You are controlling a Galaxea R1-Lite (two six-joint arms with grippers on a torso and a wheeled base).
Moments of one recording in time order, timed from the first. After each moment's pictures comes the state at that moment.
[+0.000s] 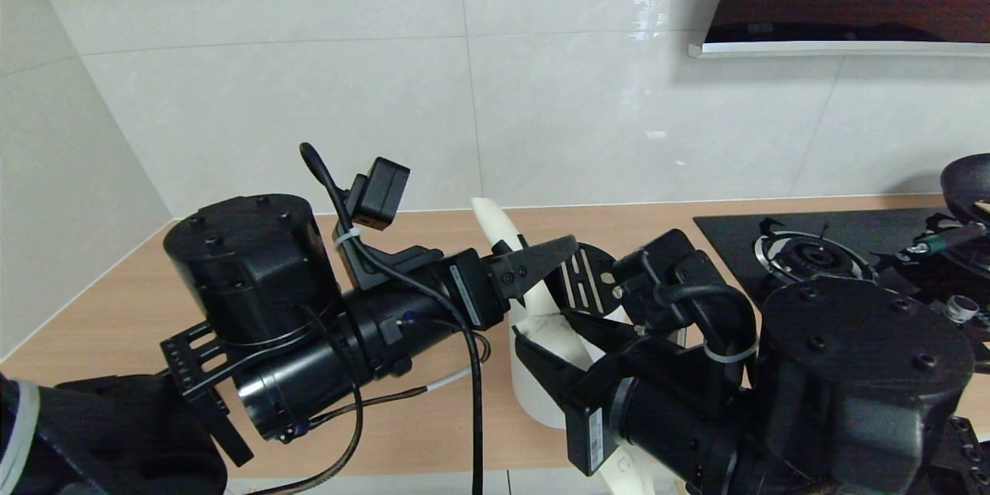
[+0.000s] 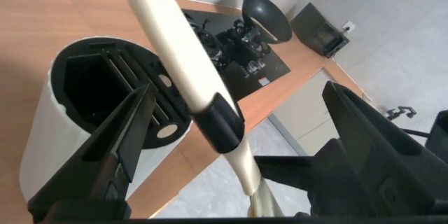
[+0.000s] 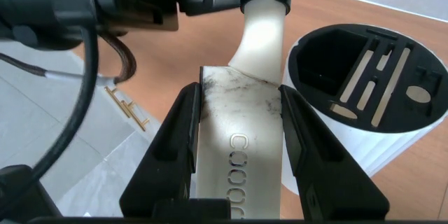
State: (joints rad) left arm -0.71 1.69 -0.66 -1.03 -0.17 -0.64; right arm 1.08 1.67 -0.71 -0.84 -0.35 0.11
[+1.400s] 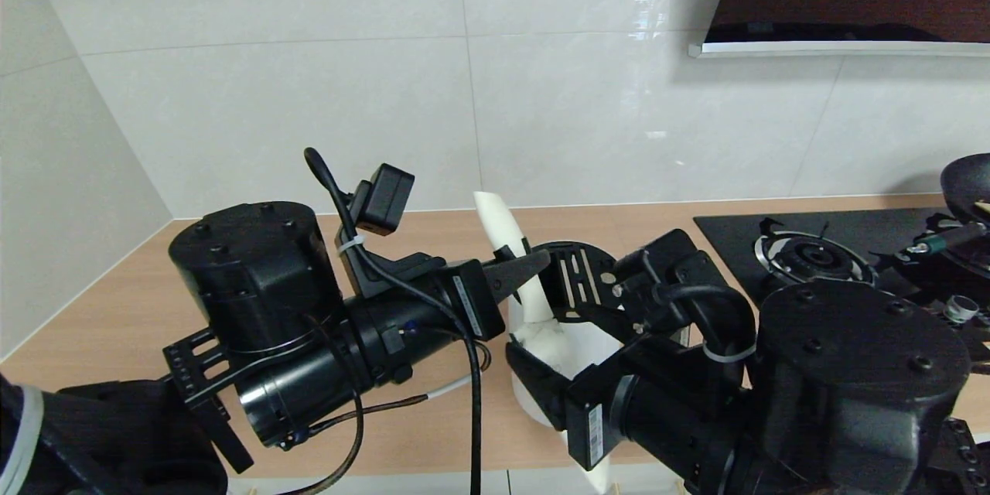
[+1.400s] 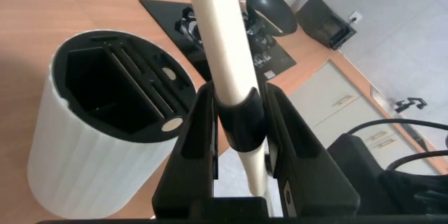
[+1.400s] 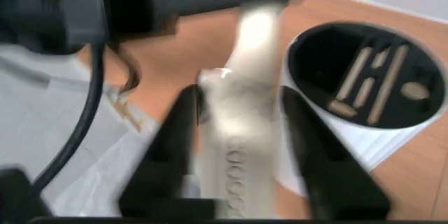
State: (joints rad) left arm -0.71 1.69 -0.65 -1.04 -0.17 -0.60; right arm 1.09 1.68 -0.71 -0.84 -0.38 0.11
